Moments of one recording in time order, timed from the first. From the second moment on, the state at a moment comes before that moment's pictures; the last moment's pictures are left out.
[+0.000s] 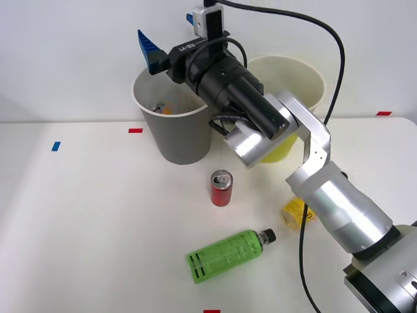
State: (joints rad) arm -0.72 -0.21 0.47 -1.43 -0.01 0.01 1.09
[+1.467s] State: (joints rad) arm 0.62 -0.38 0.19 -2.12 0.13 -0.25 1.09
